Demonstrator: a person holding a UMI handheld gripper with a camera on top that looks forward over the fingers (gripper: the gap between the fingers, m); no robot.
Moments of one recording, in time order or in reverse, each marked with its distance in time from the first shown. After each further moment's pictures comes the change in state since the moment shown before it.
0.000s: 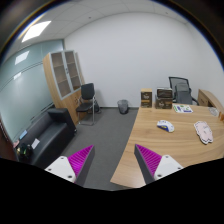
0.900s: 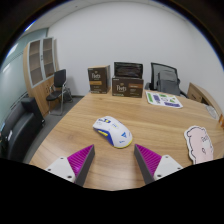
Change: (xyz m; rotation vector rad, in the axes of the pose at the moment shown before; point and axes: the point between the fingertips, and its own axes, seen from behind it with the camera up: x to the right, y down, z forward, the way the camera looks) arm 0.336 0.033 0.228 -0.102 0.180 -0.050
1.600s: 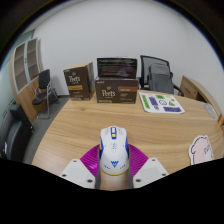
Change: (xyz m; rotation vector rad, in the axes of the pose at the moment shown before) arm 0.033 -0.052 0.086 -0.075 0.123 0.084
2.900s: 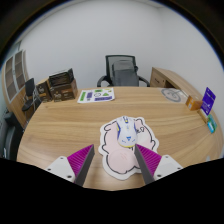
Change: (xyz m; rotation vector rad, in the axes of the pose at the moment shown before) arm 0.250 0.059 -0.164 -0.014 0.127 0.106
